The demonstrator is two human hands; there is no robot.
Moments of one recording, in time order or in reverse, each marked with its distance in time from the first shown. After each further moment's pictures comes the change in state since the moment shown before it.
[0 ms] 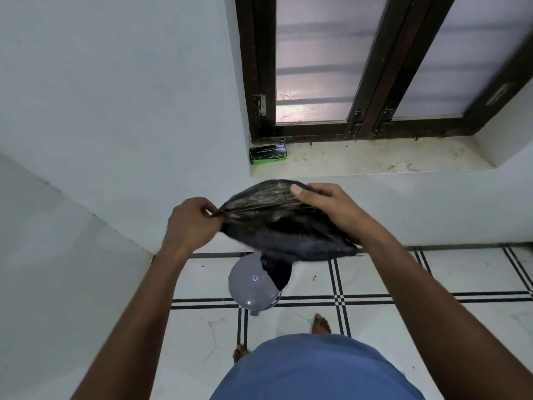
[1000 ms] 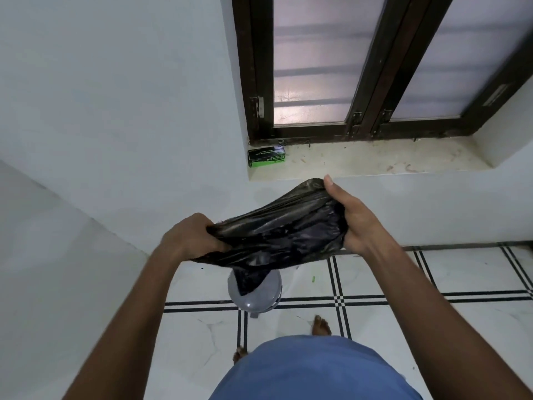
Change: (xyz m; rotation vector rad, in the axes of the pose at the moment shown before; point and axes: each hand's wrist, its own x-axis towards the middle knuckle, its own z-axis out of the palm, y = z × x) left_hand 0.016 -0.011 -0.003 0.241 -0.435 -0.025; right_hand 0.001 0.023 -0.018 0.556 0.088 0.182
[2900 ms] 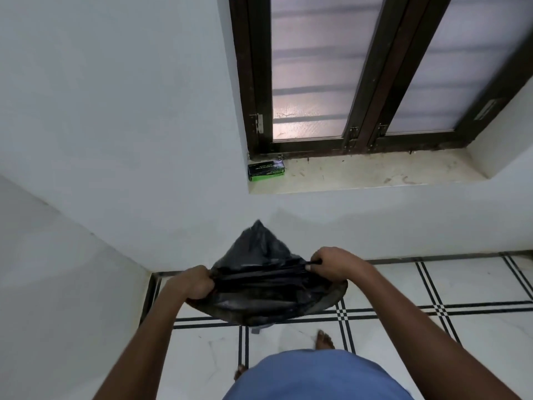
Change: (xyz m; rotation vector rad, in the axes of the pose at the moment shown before) left_hand 0.041 -0.062 0.064 0.273 -0.166 -0.113; right_hand 0.045 0.069 -0.042 -1.701 -0.121 0.186
